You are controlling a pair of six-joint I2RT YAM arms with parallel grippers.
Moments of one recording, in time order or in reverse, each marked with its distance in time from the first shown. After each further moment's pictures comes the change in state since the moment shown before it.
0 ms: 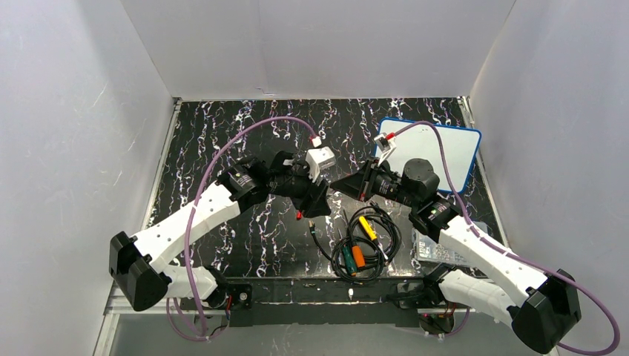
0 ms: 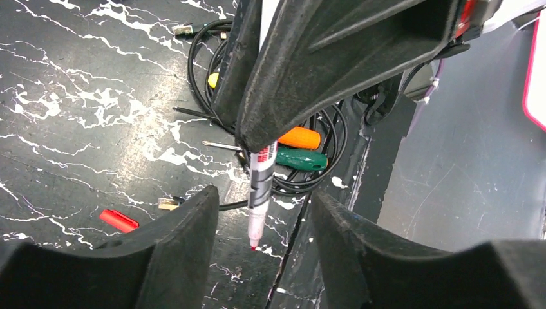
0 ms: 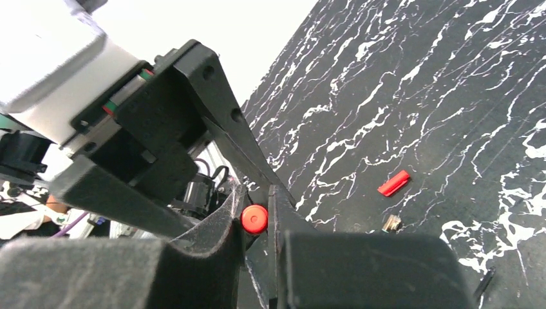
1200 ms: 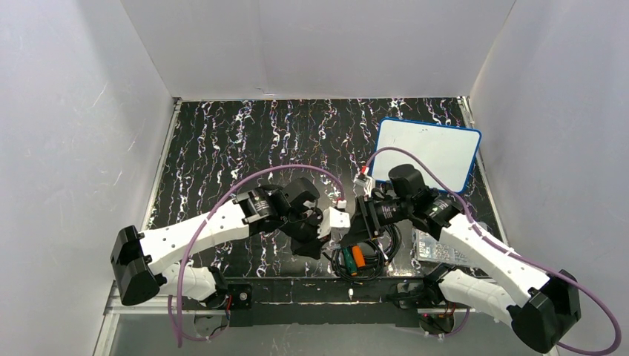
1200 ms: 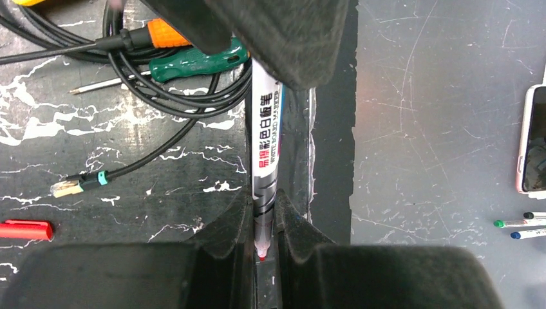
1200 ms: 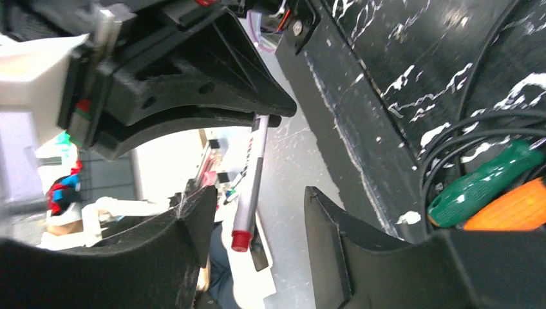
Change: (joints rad) left arm -0.256 -0.006 -0.105 -0.223 0.019 0.298; right arm 0.001 0.006 0.073 -0.661 -0.475 -0.138
